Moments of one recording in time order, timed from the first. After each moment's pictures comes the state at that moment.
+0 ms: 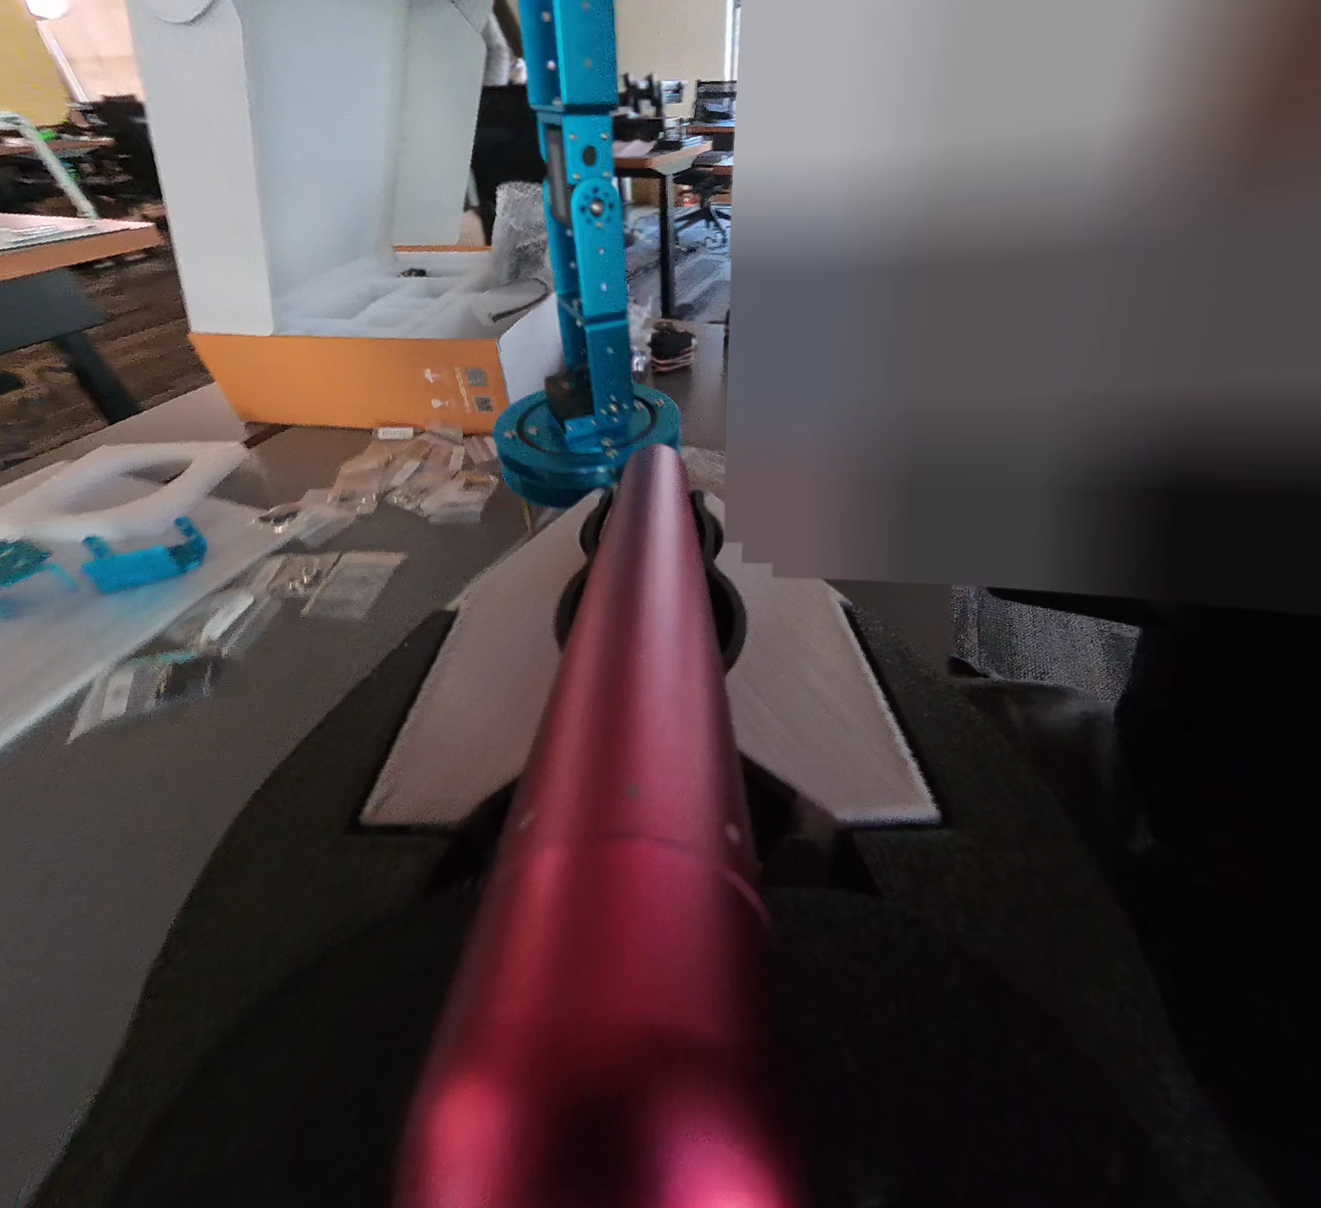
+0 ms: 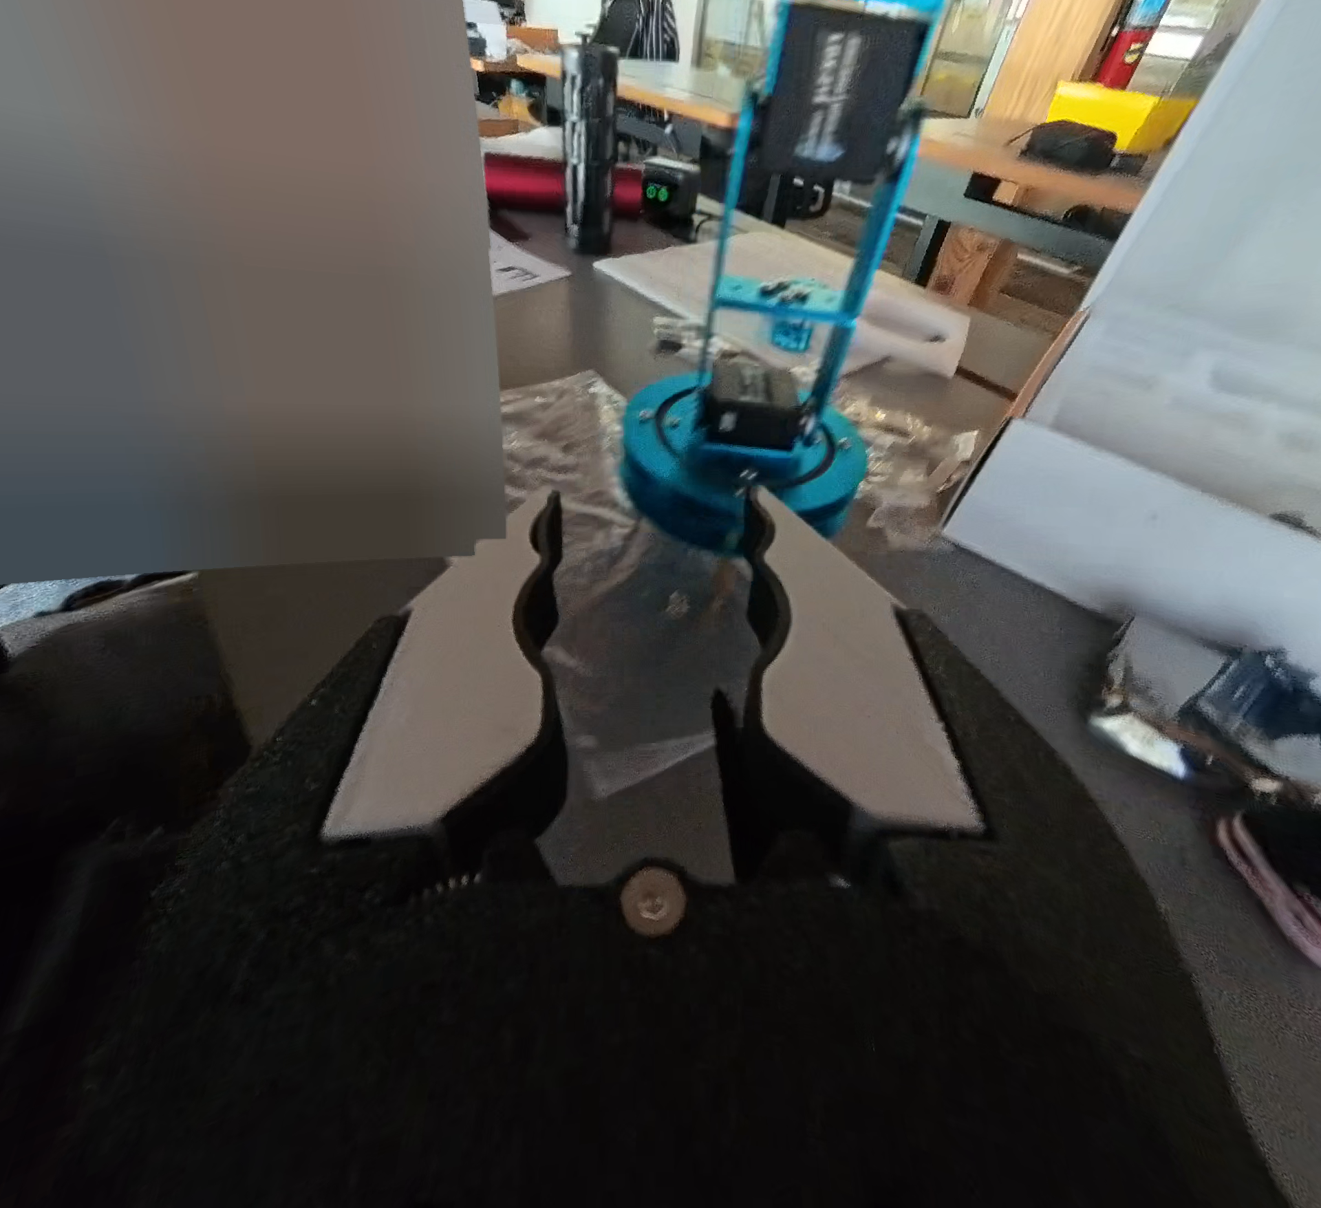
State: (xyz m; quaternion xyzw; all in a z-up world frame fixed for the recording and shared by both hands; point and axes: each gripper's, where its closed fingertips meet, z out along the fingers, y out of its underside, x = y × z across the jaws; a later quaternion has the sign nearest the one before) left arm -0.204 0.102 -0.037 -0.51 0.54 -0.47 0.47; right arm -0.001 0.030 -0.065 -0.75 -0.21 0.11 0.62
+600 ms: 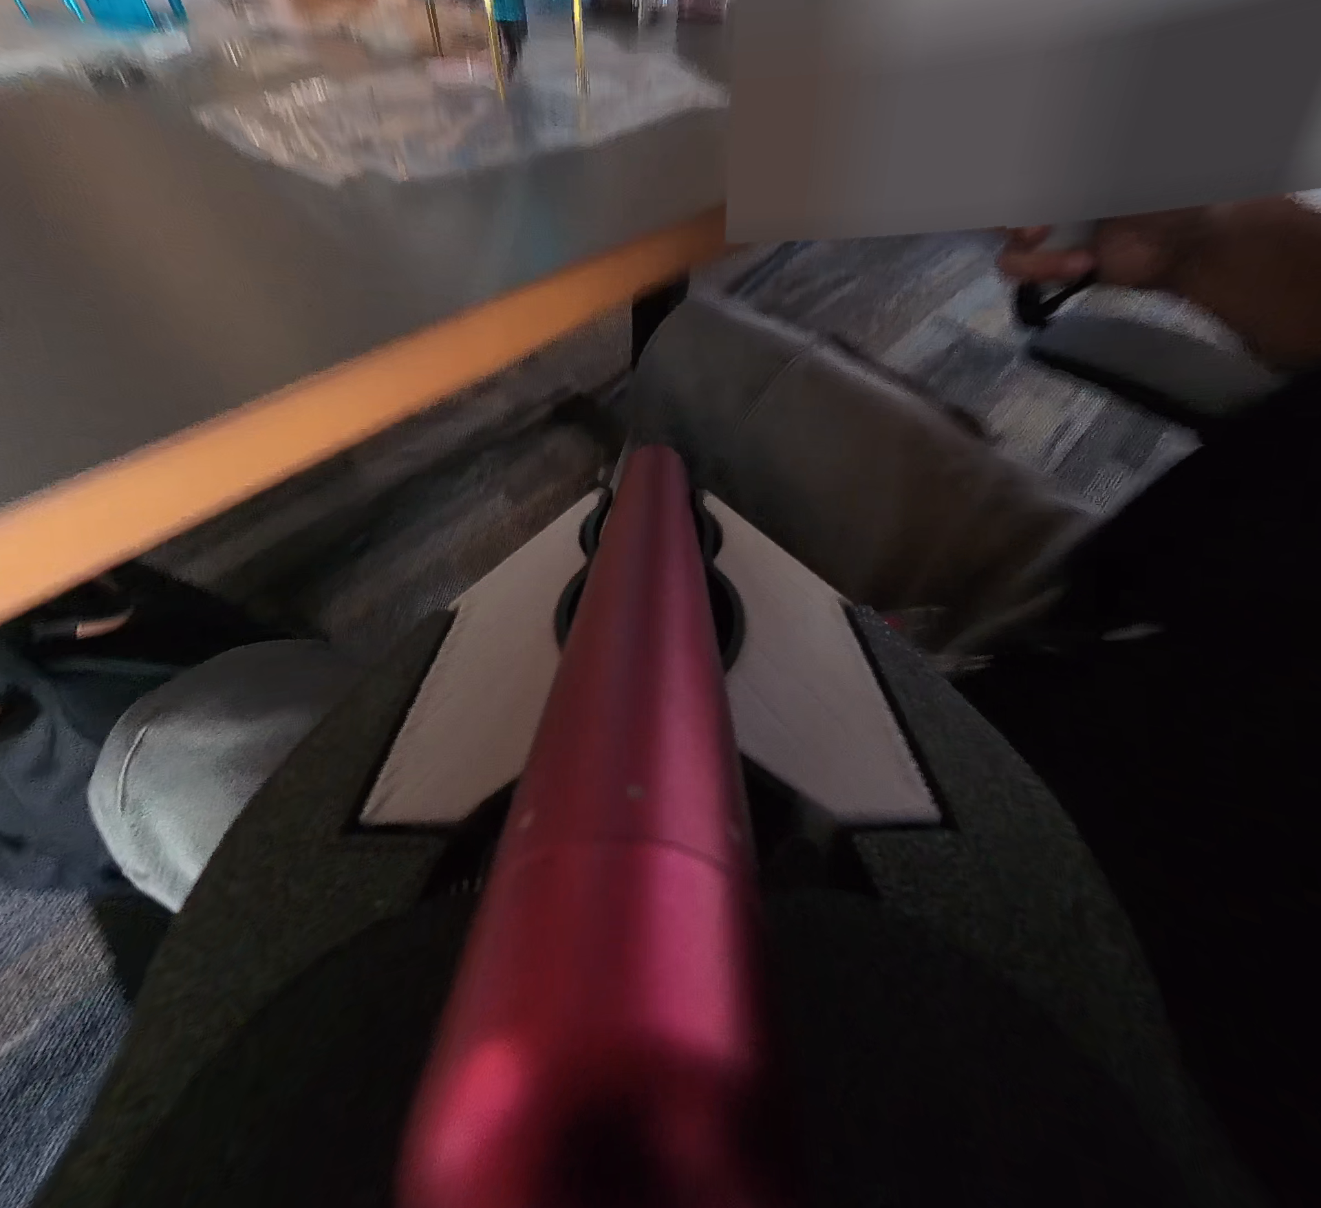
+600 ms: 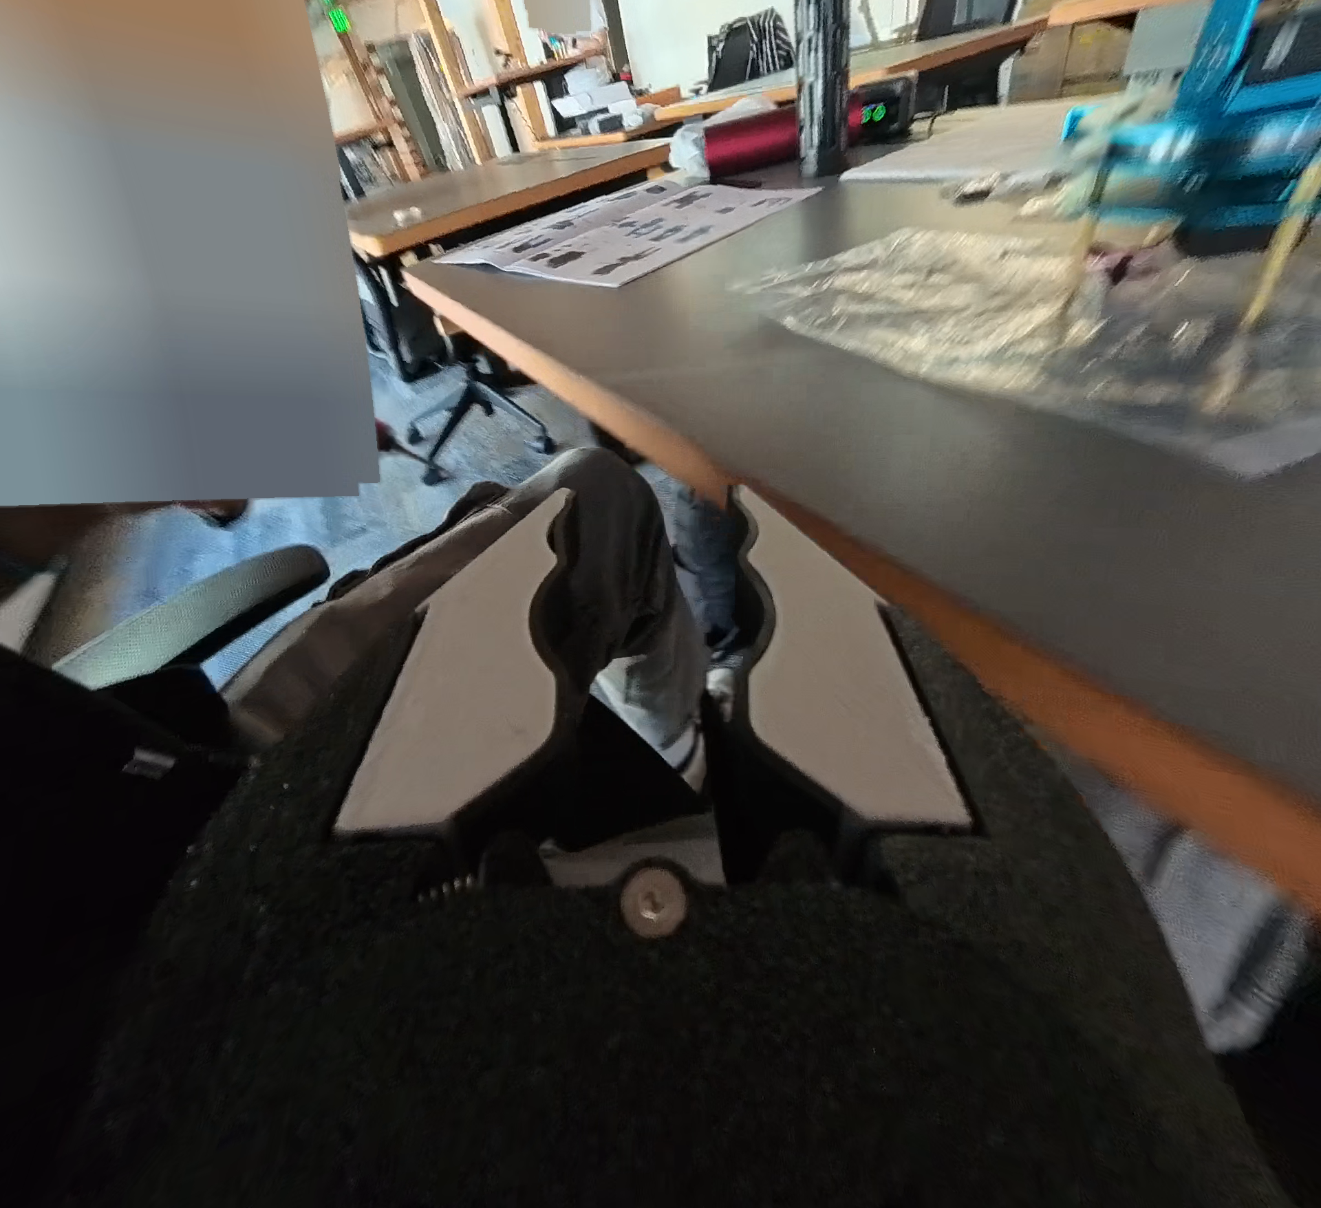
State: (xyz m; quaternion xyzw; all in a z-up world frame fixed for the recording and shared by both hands) left arm -0.364 -0.101 -0.175 -0.68 0.46 -0.34 0.45; right arm -0.133 -0.118 -0.147 -0.74 -0.15 0.27 0.60
